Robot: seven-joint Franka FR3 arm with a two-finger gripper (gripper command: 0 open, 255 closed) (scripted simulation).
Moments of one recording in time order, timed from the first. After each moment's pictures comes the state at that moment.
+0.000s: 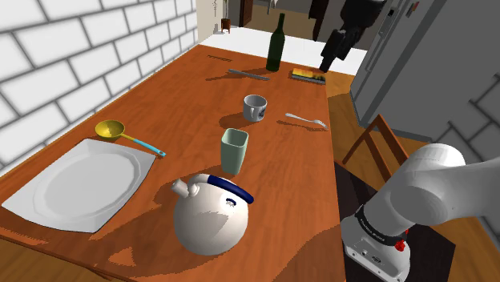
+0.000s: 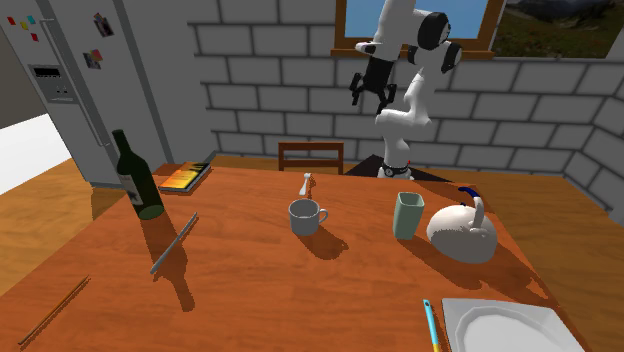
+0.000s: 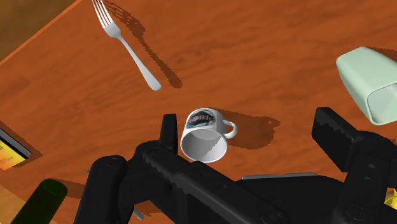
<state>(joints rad) -0.01 -0.82 0.05 -2.30 -0.10 1.65 -0.04</state>
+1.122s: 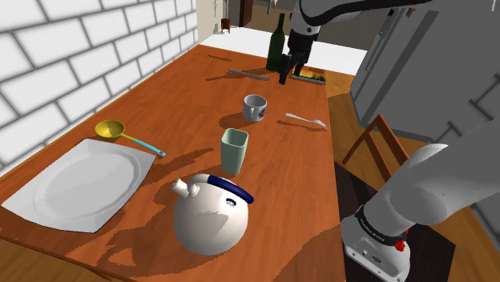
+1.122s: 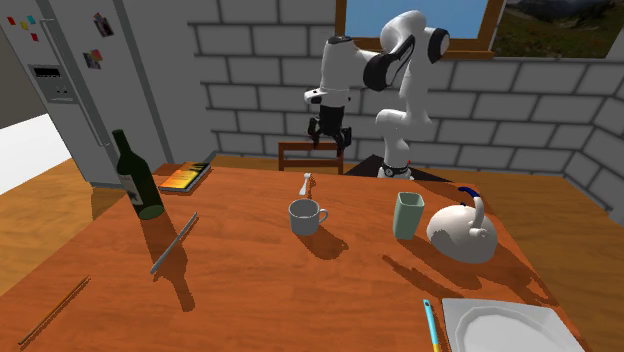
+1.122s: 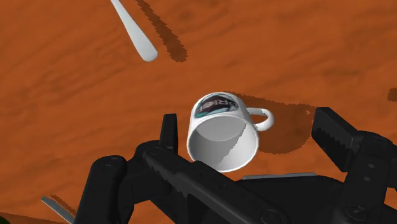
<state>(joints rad) -0.02 -0.29 -0.07 -2.17 -0.06 1.95 -0.16</state>
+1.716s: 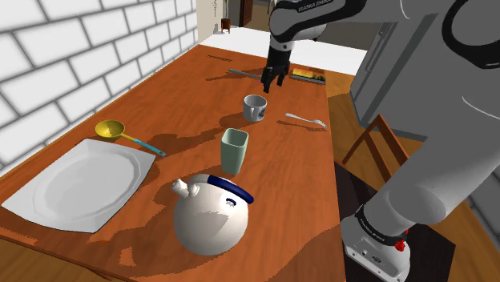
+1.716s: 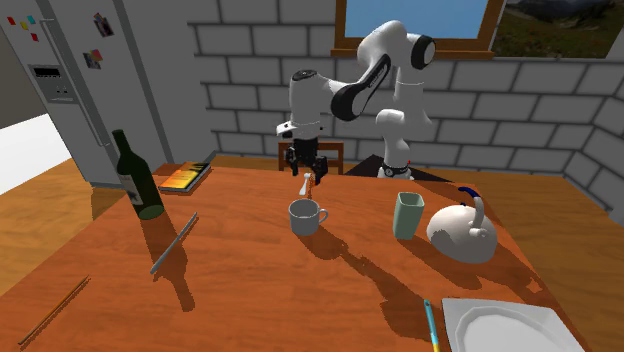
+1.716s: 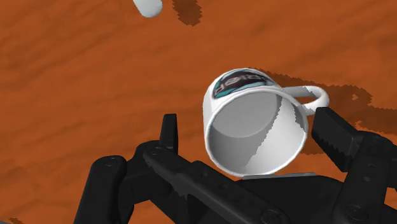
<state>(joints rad) -0.03 0.06 -0.11 -1.97 0.01 2.03 -0.26</state>
